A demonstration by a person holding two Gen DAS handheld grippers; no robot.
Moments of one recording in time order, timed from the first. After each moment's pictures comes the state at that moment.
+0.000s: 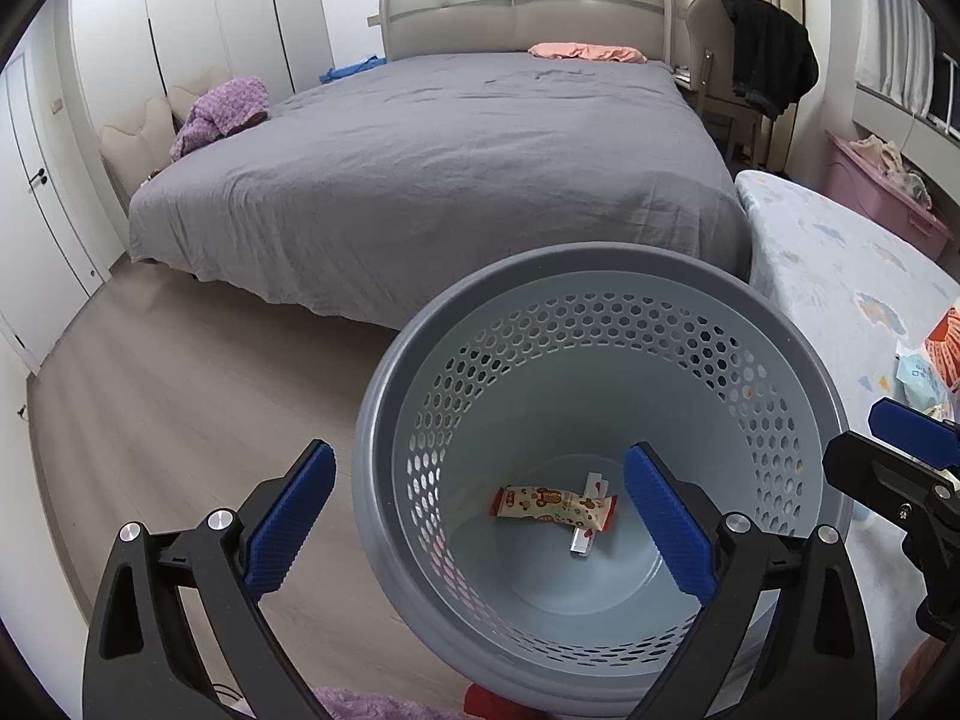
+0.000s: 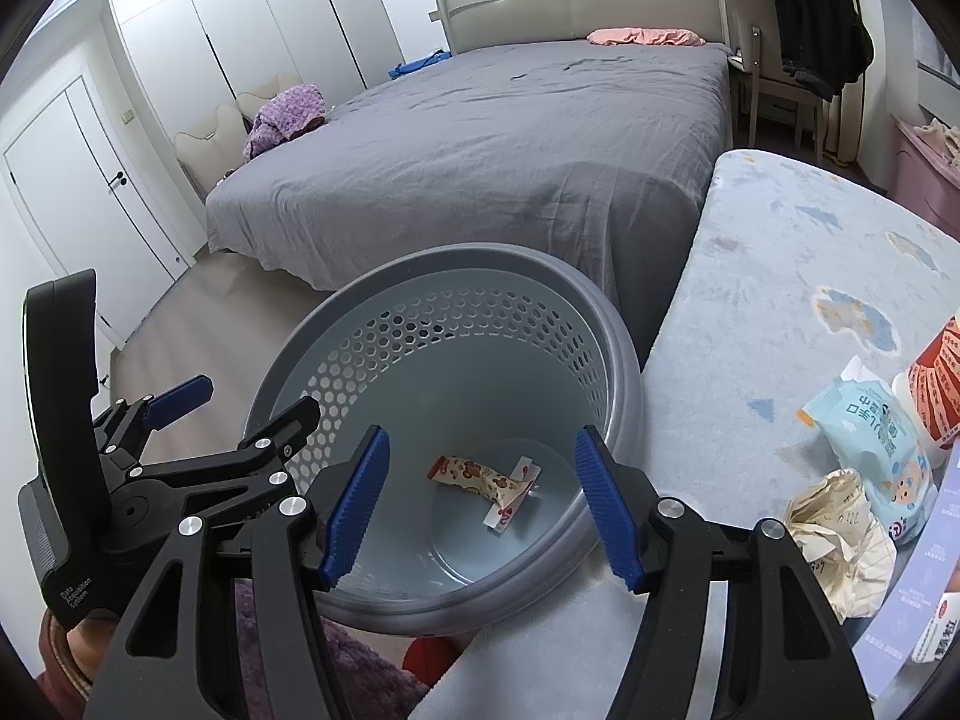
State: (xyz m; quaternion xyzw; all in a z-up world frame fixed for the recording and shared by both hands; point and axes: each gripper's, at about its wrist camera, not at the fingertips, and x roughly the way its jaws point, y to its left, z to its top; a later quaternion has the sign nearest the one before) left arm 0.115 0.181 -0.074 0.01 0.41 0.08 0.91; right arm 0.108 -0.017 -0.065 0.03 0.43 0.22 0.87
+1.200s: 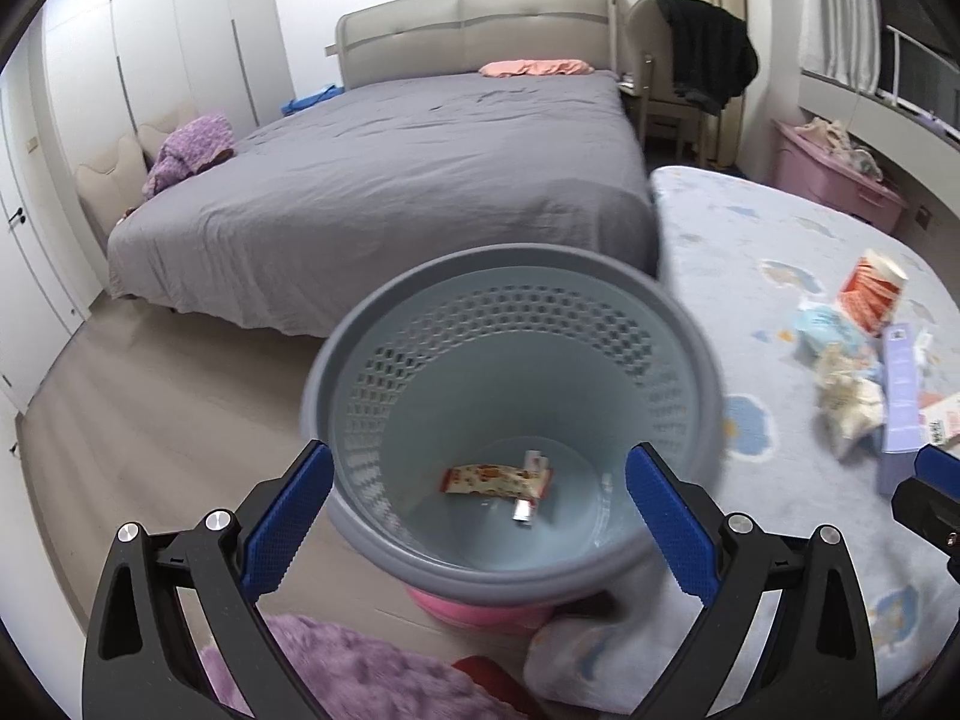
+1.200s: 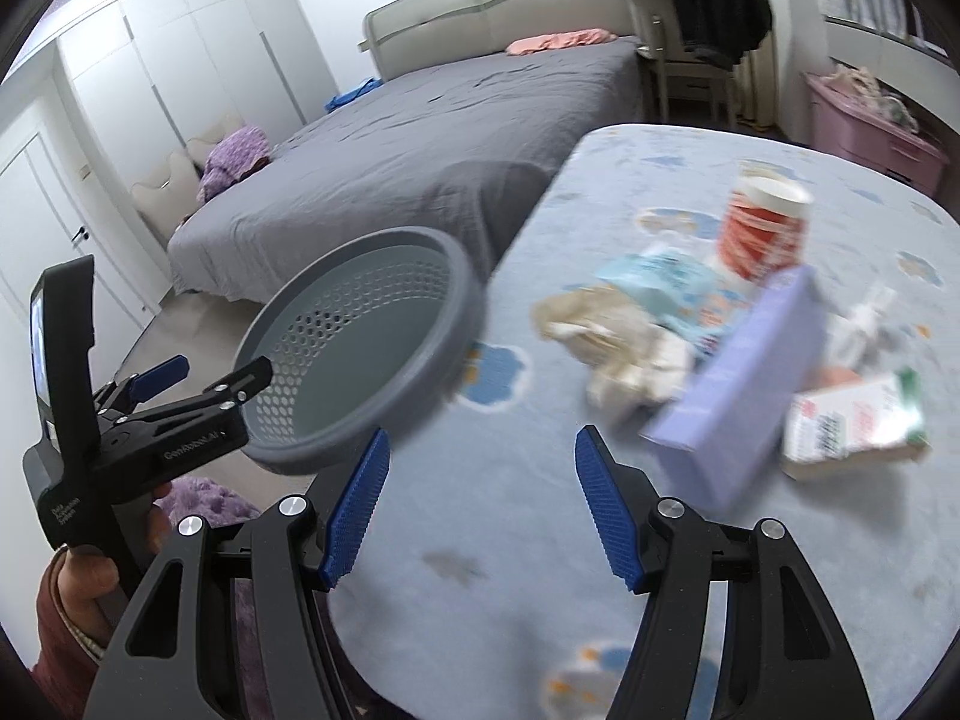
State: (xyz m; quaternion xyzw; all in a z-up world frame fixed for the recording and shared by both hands) left arm 0.060 0.121 -0.045 0.04 0.39 0.03 0.92; right arm 0.004 -0.128 -0.051 0.09 0.42 0.14 0.89
